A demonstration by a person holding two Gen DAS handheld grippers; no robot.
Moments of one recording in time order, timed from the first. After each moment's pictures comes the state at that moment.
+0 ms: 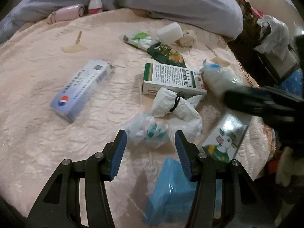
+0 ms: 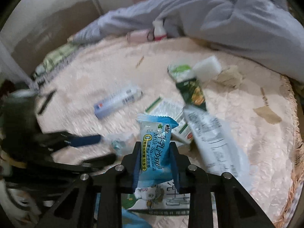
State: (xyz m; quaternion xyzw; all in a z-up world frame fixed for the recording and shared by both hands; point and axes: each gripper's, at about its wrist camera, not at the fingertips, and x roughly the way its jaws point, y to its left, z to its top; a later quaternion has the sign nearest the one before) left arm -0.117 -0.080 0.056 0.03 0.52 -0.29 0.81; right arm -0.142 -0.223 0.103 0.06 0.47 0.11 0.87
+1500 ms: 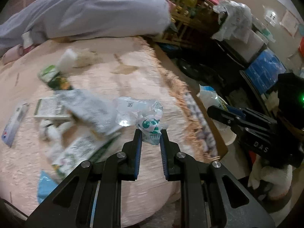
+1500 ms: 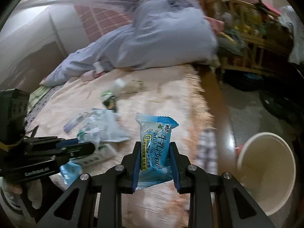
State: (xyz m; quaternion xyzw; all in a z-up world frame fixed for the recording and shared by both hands) left arm -0.215 -0.249 0.135 0.05 0.48 -0.41 0.78; right arm -0.295 -0.397 0.144 0.13 0.40 -0.05 0.91
